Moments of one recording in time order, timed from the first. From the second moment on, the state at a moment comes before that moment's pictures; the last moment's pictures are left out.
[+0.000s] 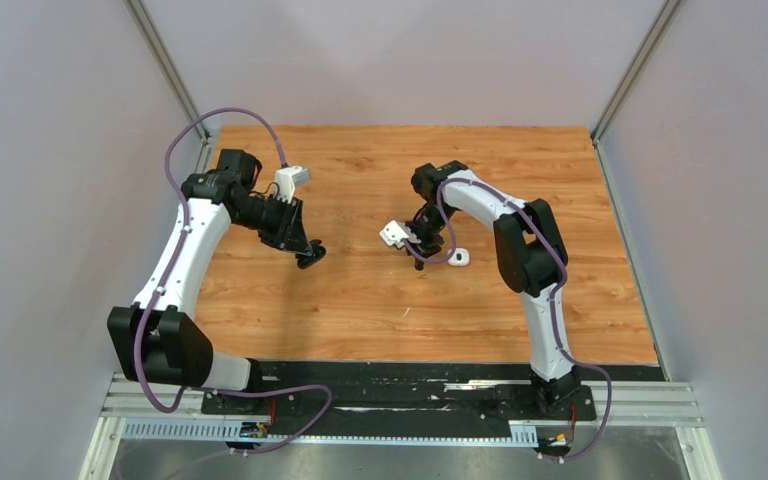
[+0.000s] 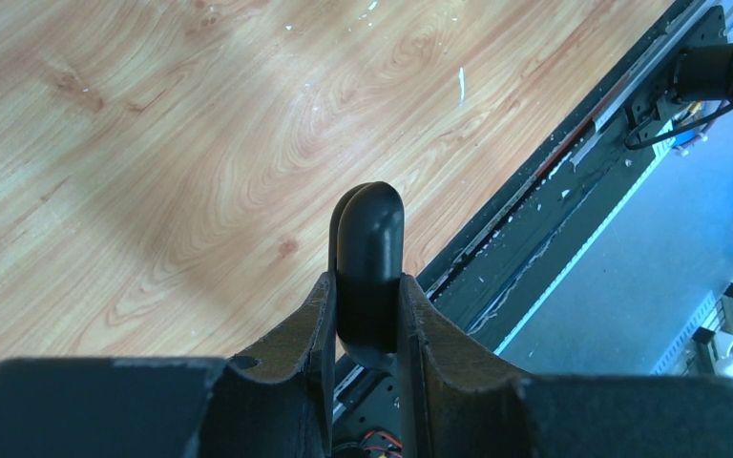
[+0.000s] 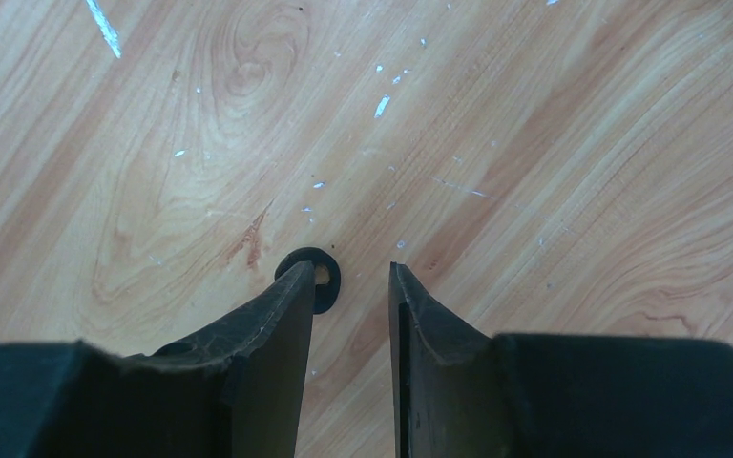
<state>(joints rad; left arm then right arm) -0.09 1.40 1.34 -1.17 0.70 0.32 0.51 2.21 1.78 -1.21 -0.63 -1.75</state>
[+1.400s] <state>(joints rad) -0.09 1.42 1.34 -1.16 0.72 0.31 0.47 2.14 1.68 -1.18 -0.63 -1.74</state>
